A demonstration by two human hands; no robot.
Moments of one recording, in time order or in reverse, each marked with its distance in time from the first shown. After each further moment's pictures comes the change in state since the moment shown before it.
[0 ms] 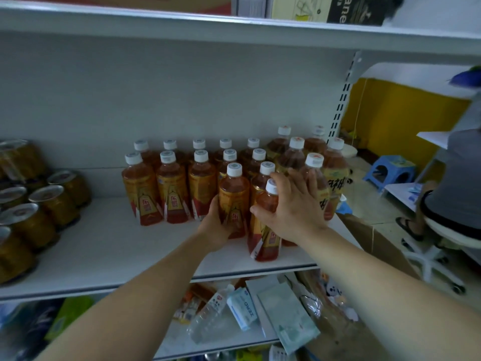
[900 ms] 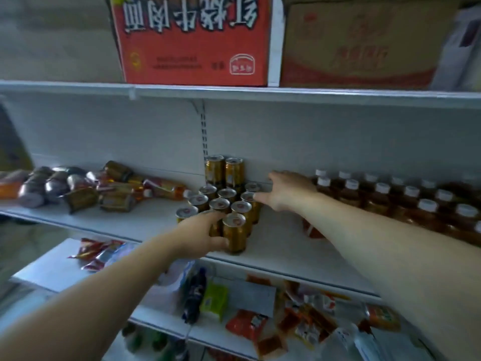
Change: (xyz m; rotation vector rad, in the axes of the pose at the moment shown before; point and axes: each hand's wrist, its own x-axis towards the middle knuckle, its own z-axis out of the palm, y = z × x) left_hand -0.239 -0.073 -0.353 0.669 0.138 -0.087; right_hand 0.073 -0.389 -0.014 0.012 -0.388 -0.202
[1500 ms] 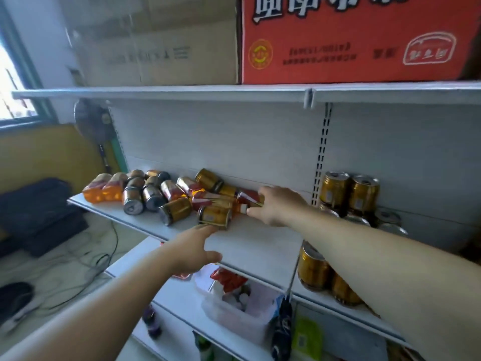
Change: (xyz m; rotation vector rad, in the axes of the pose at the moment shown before) left_hand 0.001 -0.284 -0.102 0.072 0.022 -0.307; right_hand 0.152 -0.283 0.081 0.136 -0.099 -0.228
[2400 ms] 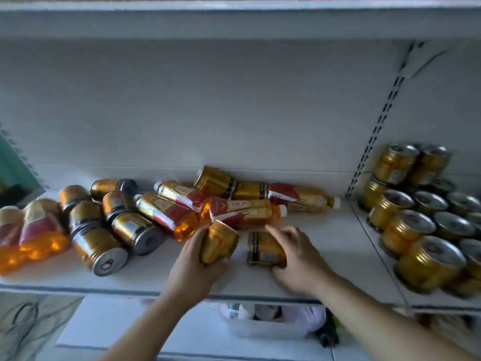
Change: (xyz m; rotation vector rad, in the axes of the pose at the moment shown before) left_hand 0.187 -0.205 0.012 -0.485 0.113 0.235; right_hand 0.087 -0.091 0.171 0.273 0.056 0.280
